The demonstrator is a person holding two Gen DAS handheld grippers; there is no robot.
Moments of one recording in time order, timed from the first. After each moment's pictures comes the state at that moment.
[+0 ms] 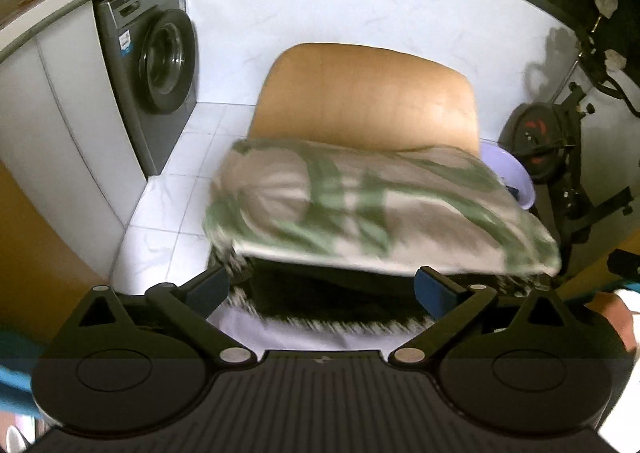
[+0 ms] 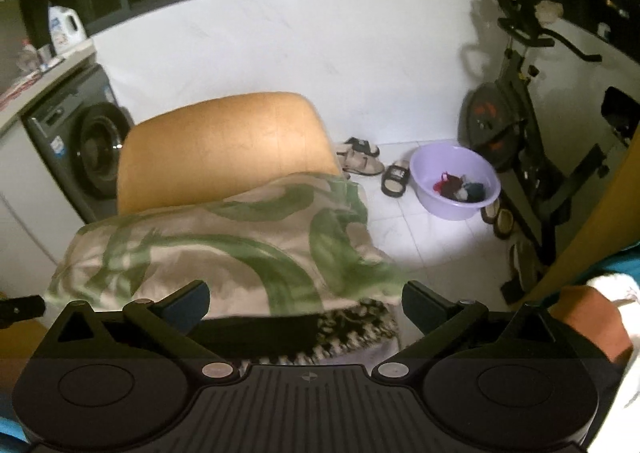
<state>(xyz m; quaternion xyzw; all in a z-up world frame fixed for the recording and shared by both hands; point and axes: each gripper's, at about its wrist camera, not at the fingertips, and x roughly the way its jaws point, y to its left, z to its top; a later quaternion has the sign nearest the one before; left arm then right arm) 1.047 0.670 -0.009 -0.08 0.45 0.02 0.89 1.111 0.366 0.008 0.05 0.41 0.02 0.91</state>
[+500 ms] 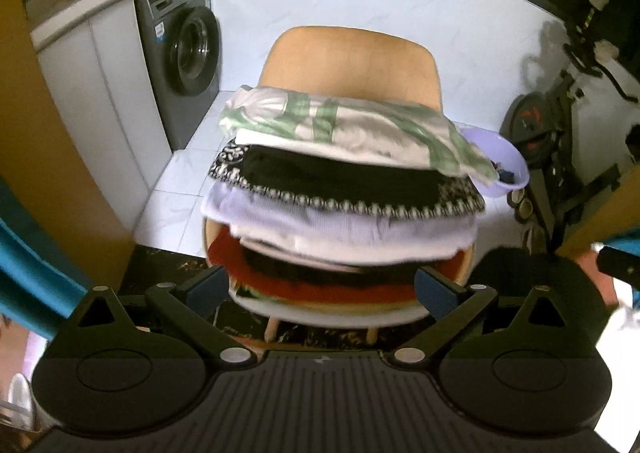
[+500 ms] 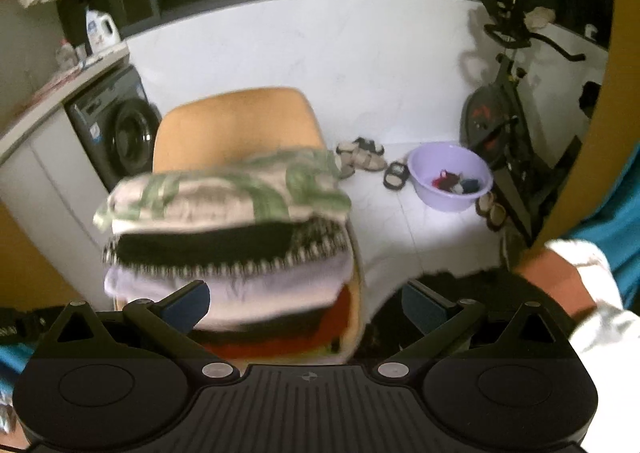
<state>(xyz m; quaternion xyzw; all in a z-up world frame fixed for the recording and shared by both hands) 0.855 0.571 0.031 -0.07 0.44 0.06 0.89 0.927 0.289 0.048 0.05 0.40 0.05 0.91</state>
